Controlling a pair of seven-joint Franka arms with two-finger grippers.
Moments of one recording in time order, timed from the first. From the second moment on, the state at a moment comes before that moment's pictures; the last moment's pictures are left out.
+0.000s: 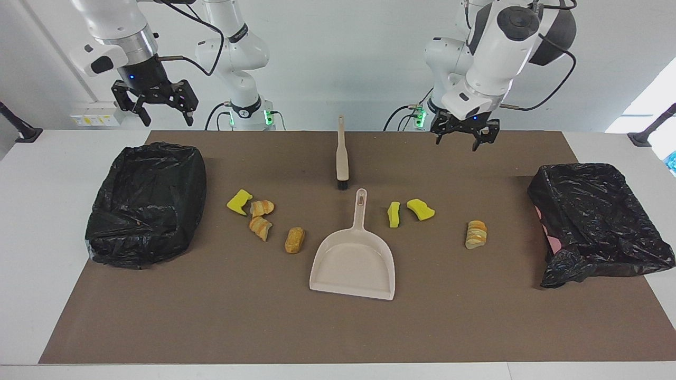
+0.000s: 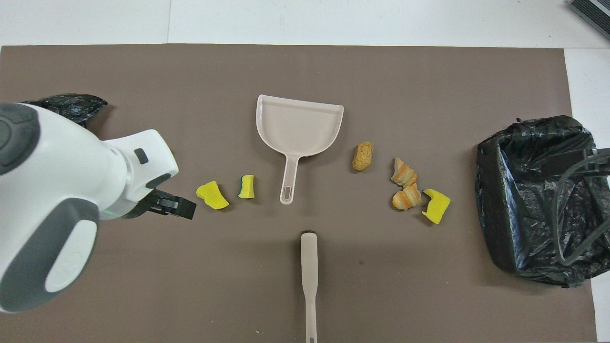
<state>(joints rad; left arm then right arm) -0.55 -0.11 0.14 -1.87 -0.01 1.68 -0.10 0.08 -0.08 -0.09 -1.57 -0.01 1.51 0.00</state>
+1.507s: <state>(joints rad) -1.16 0.00 0.14 -2.27 -0.03 2.25 -0.85 0.08 -0.10 -0.09 -1.60 -0.01 1.51 0.00</state>
